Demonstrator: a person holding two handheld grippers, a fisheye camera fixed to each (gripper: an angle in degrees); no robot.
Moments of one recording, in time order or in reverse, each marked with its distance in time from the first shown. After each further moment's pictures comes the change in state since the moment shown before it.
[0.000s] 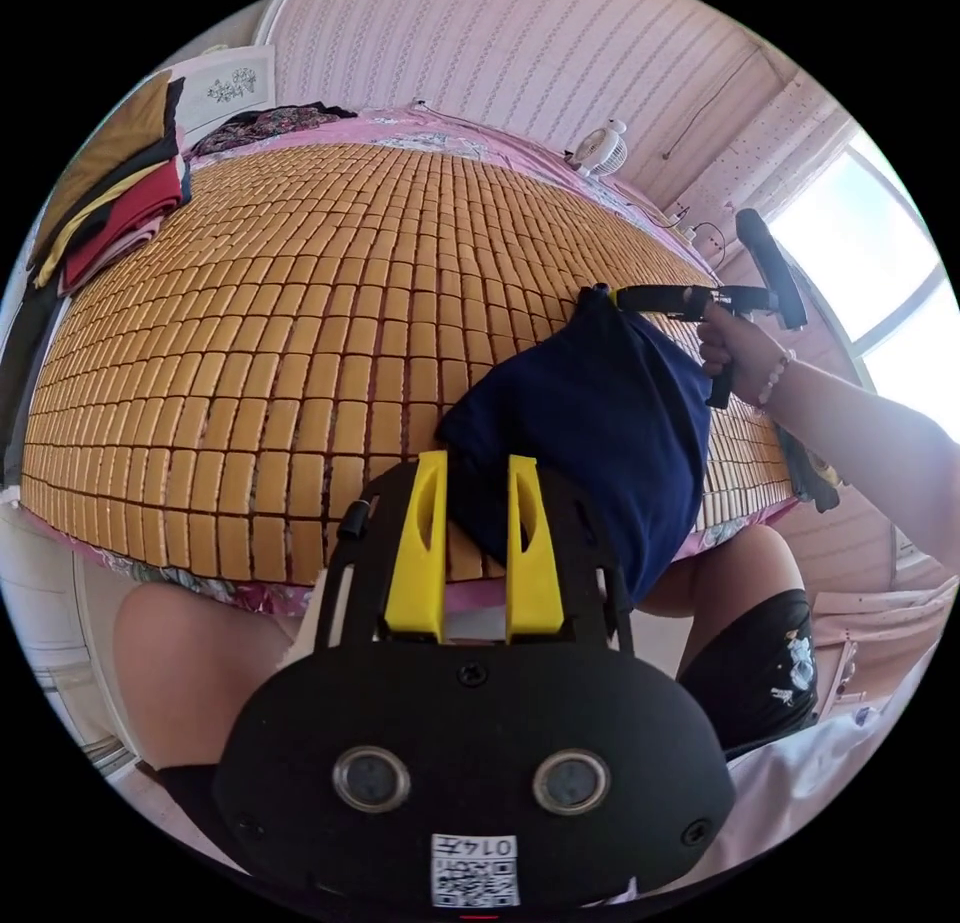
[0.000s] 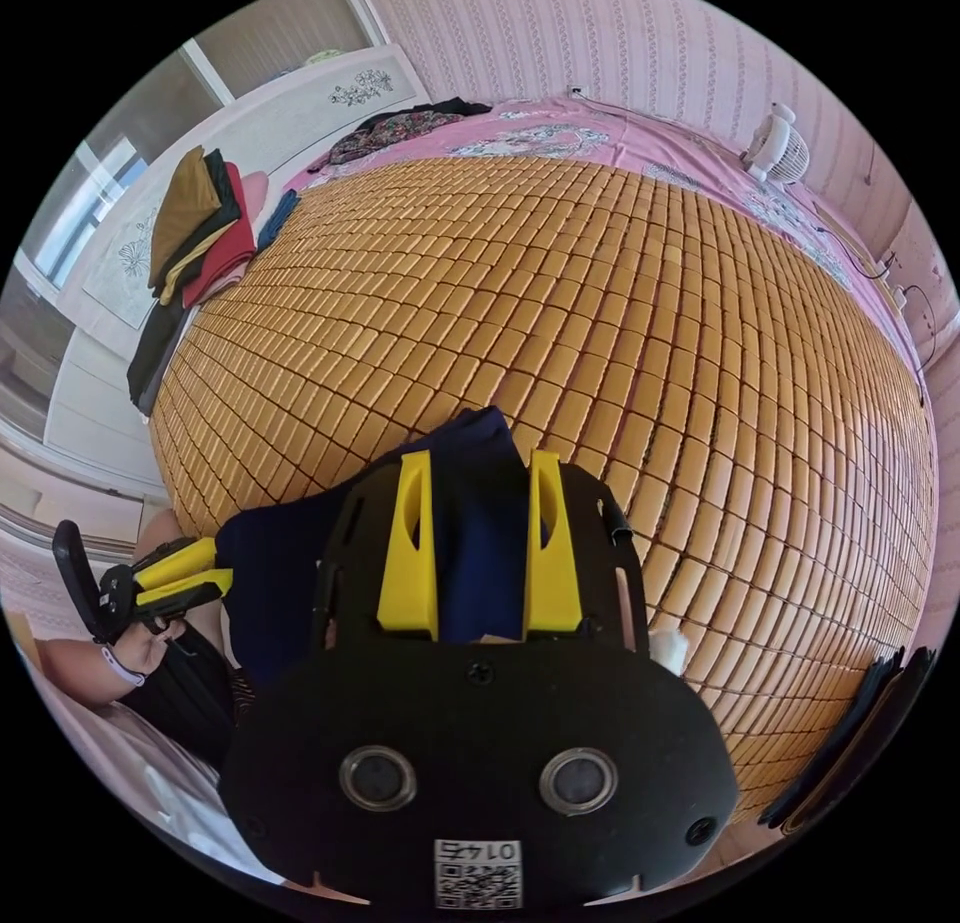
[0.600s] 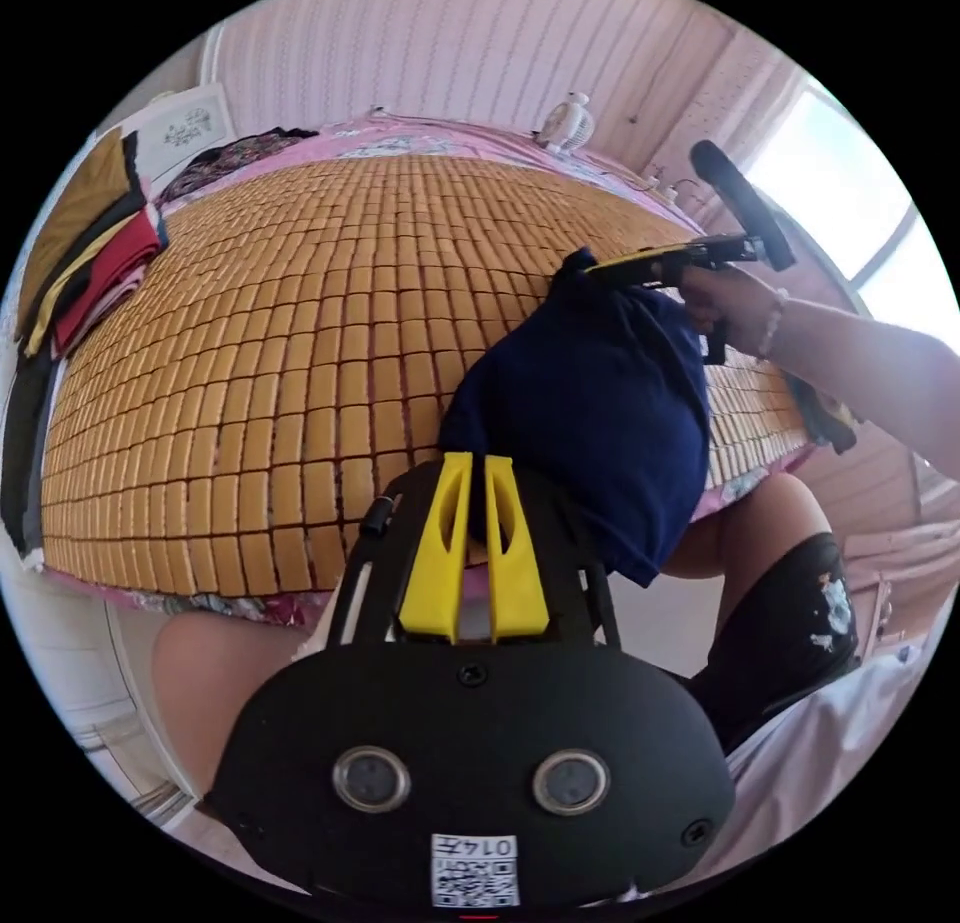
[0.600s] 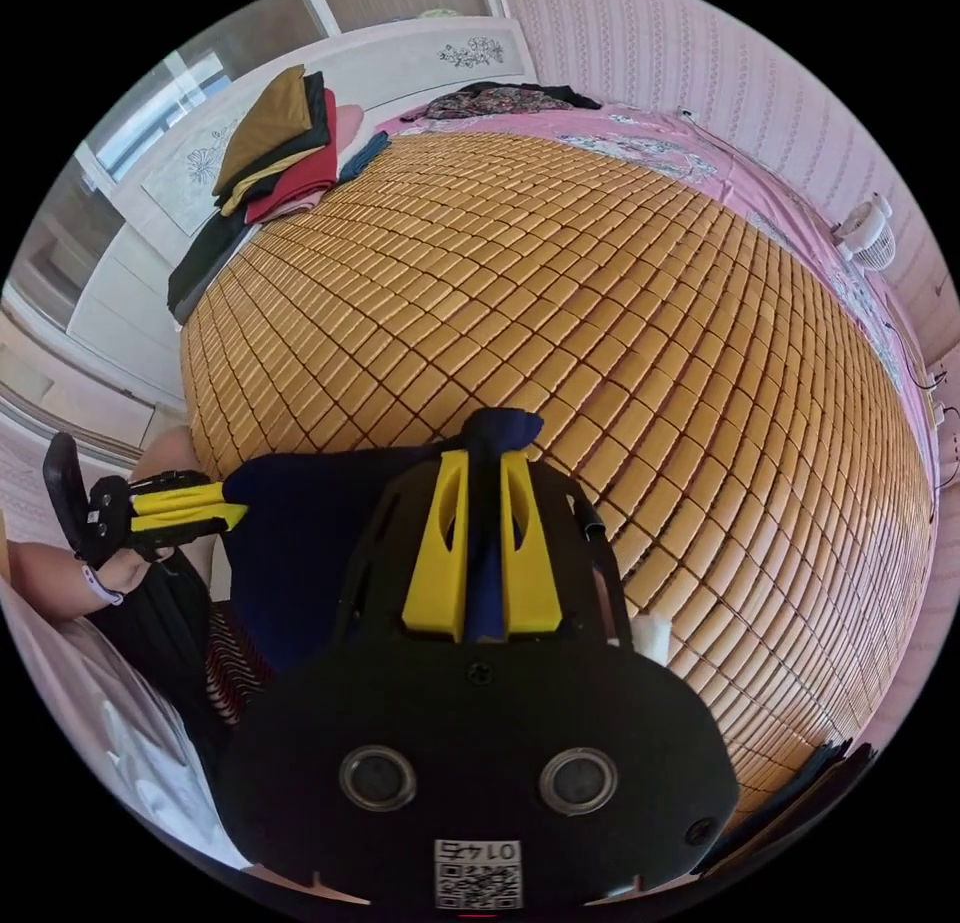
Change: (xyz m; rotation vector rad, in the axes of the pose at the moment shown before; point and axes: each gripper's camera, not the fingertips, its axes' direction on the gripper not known) left arm 0.049 -0.037 0.015 -0.020 -0.033 0.153; right arm -0.064 -0.002 -0.051 -0.056 -0.038 -0.240
